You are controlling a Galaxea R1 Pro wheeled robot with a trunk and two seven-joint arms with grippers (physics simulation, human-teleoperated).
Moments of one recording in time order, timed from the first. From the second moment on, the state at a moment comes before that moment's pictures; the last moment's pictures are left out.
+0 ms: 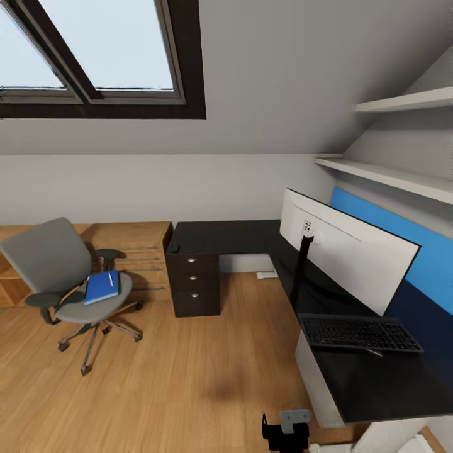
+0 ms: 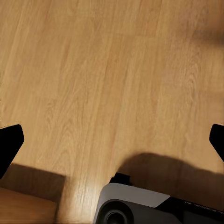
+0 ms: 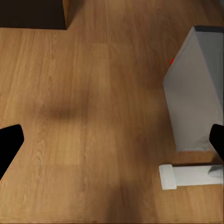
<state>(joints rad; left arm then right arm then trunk) 0.07 0.00 -0.24 -0.89 0.30 0.07 0.46 -0.48 0.16 0.37 0.02 -0.19 -0.54 -0.27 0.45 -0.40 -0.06</state>
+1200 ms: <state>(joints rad) 0.07 -0.01 -0.25 -0.86 0.30 0.07 0.46 -0.48 0.16 0.37 0.02 -0.19 -0.54 -0.27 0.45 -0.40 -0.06</state>
